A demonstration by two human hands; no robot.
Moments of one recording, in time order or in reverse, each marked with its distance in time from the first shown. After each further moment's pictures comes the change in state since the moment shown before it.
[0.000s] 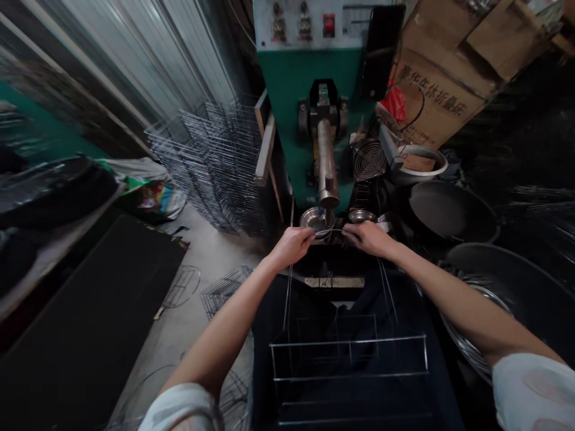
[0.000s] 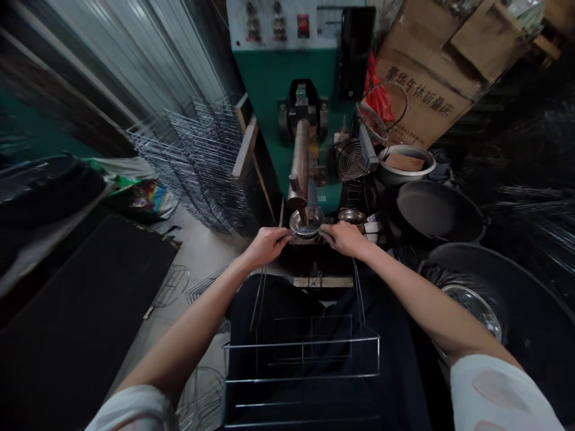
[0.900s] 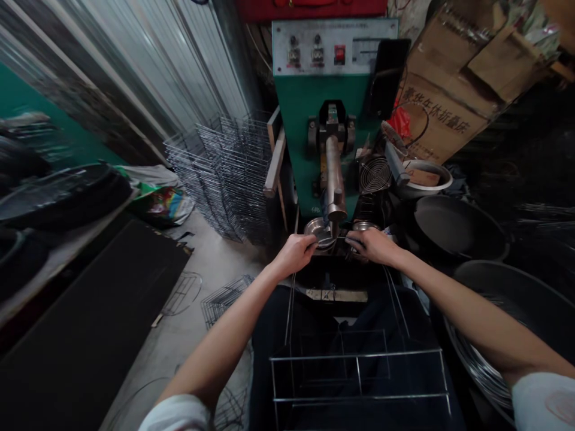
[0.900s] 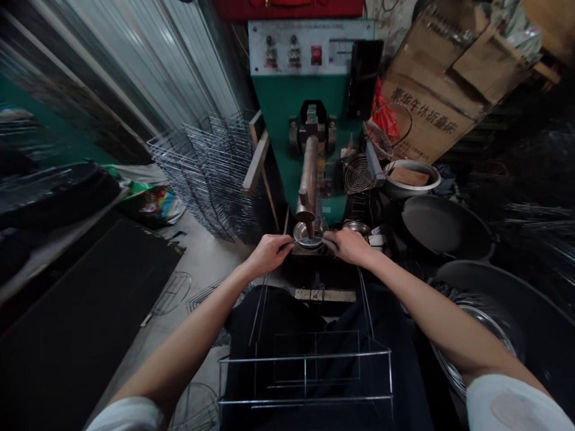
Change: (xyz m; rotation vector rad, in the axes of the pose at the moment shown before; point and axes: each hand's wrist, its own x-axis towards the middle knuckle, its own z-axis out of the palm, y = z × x) left_hand 0.004 -0.004 -0.010 -0.014 0.046 0.007; right_hand 0.017 0.006 -0.008 -0.024 0.018 -0.034
